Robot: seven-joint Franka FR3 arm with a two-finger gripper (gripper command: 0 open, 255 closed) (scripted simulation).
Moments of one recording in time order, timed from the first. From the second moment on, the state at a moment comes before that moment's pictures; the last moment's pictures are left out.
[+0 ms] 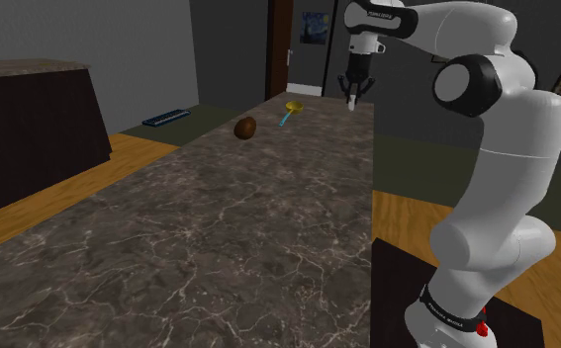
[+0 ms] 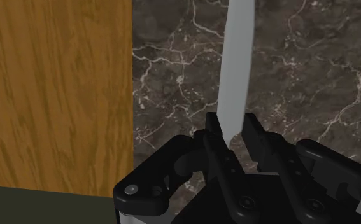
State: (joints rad) arm -0.68 0.24 0.13 -1.21 -0.05 1.44 0.59
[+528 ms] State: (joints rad) arm -0.69 0.36 0.12 -1.10 -0.06 1.45 0.56
